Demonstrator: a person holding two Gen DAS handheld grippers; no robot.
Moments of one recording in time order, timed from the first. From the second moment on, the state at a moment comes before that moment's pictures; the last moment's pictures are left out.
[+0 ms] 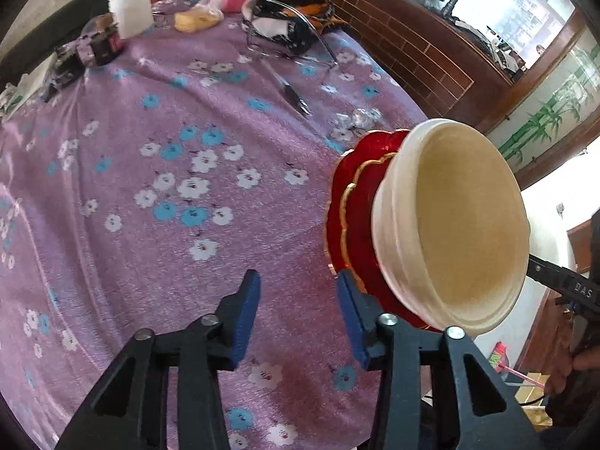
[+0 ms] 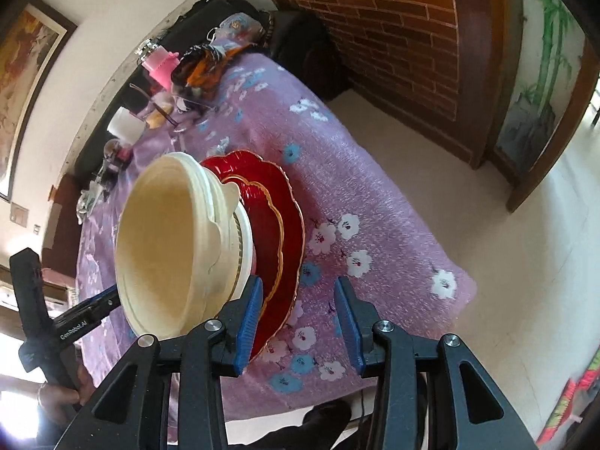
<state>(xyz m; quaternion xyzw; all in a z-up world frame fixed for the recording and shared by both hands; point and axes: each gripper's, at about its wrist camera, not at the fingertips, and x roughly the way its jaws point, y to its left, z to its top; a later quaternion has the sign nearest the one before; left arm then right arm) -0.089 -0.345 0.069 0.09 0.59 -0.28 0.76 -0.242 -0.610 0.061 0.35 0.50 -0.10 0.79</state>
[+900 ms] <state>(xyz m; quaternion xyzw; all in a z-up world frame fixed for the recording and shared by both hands) -0.069 -0.374 0.036 0.08 0.60 -0.29 0.74 -0.188 -0.622 0.023 0.34 0.53 -0.03 0.77</state>
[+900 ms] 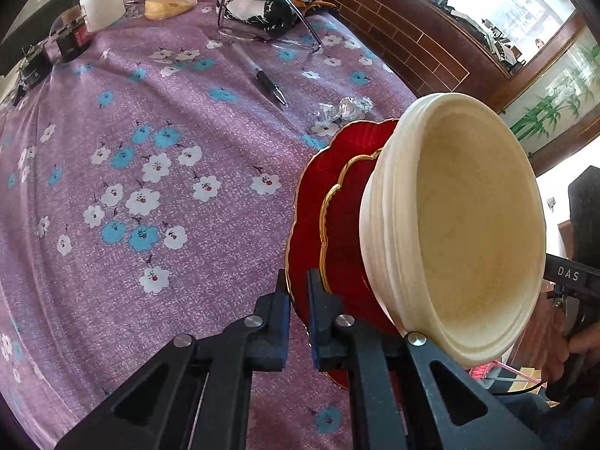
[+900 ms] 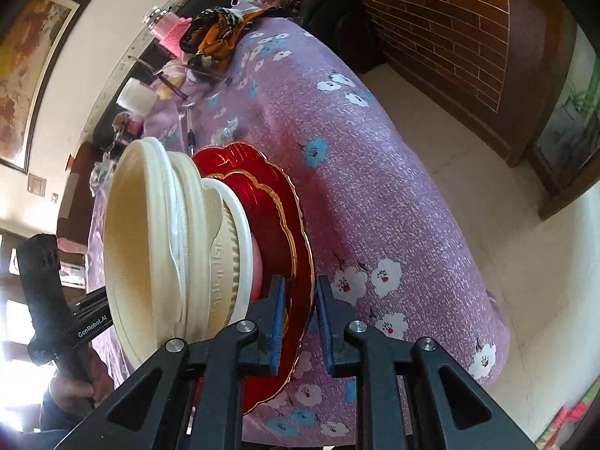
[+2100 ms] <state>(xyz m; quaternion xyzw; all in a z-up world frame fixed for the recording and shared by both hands) -0.046 -0.094 0.054 -0.02 0.58 -0.08 0.81 -0.036 -0.355 0.017 0.19 0.59 0.16 0.77</state>
